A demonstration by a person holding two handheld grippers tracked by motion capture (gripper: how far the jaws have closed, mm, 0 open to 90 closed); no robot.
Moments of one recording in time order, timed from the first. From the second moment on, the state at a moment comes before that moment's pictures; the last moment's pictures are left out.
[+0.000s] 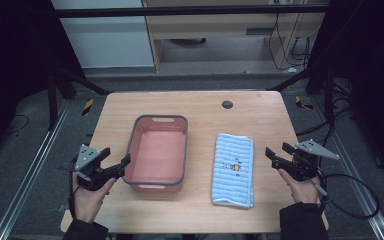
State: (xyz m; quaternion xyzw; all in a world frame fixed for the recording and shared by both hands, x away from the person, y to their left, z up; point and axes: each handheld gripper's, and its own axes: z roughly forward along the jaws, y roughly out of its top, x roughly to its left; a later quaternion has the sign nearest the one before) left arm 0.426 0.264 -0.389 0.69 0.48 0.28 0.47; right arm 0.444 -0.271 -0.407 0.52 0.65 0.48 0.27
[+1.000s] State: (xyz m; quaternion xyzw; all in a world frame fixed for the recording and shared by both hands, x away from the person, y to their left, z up) left arm 0.434 0.124 -0.398 0.75 0.39 0.23 0.48; right arm 0.480 -0.250 -0.378 0.50 0.66 0.48 0.28
